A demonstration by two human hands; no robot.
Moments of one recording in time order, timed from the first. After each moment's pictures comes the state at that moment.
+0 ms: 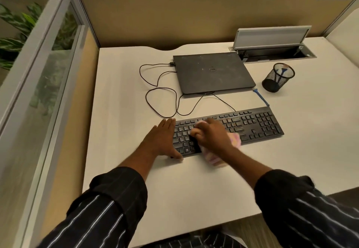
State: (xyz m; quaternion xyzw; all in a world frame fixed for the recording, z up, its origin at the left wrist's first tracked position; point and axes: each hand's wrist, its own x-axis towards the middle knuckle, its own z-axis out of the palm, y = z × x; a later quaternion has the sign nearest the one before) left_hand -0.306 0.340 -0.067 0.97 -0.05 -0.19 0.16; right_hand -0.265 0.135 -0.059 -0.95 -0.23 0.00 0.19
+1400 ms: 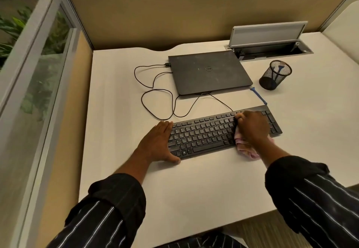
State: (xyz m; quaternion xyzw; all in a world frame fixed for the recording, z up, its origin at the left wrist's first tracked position) left_hand -0.307 0.348 -0.084 0.97 -0.09 -0.16 0.15; right_hand -0.207 0.025 -0.060 -0.99 0.04 -0.03 0.12
